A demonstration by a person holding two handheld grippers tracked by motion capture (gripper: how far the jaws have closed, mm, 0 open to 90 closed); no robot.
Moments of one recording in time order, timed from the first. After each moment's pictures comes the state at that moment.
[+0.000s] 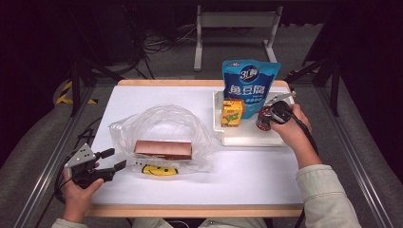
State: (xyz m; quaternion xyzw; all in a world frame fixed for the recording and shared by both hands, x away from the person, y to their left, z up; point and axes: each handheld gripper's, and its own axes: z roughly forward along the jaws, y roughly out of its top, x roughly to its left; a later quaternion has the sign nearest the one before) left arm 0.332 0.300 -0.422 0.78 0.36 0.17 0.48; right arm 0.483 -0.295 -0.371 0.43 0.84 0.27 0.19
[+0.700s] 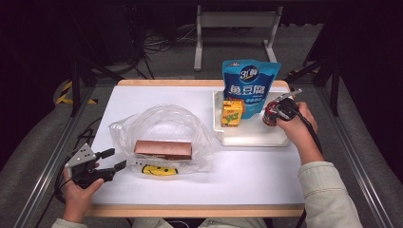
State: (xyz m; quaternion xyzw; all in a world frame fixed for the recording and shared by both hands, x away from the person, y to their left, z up) left arm 0.333 0.300 -0.423 0.78 0.36 0.17 0.48; right arm 0.493 -0.318 -0.373 0.47 0.82 0.24 0.22
